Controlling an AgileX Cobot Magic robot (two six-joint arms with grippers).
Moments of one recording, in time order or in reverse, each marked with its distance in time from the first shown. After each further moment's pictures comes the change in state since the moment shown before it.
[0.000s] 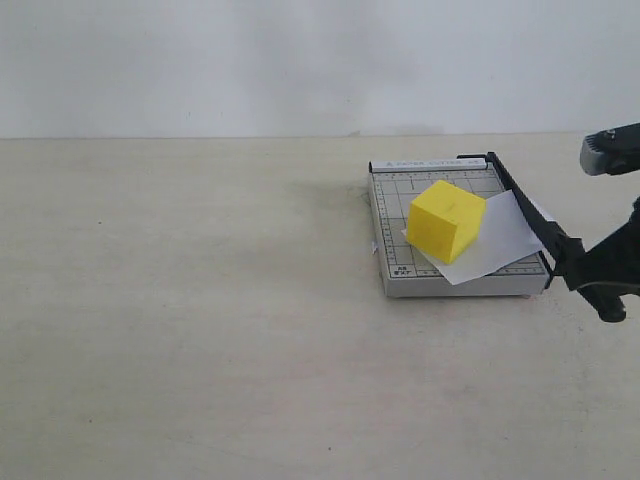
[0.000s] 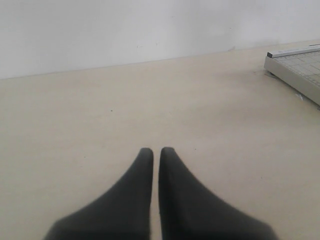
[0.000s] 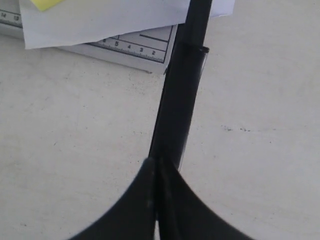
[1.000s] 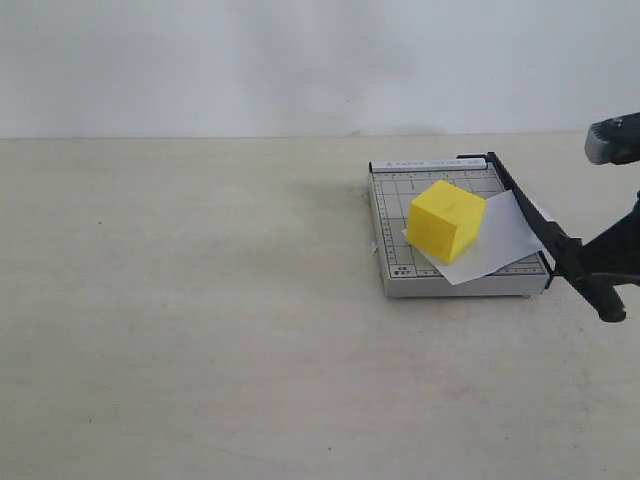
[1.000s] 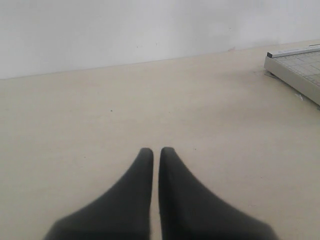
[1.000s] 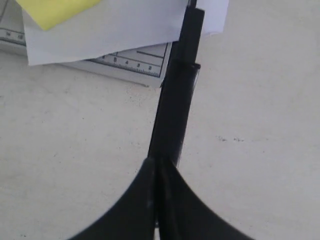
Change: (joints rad) left arm 0.000 0.000 0.000 0.000 0.000 0.000; right arm 0.000 -0.010 0.001 0.000 -0.028 0.003
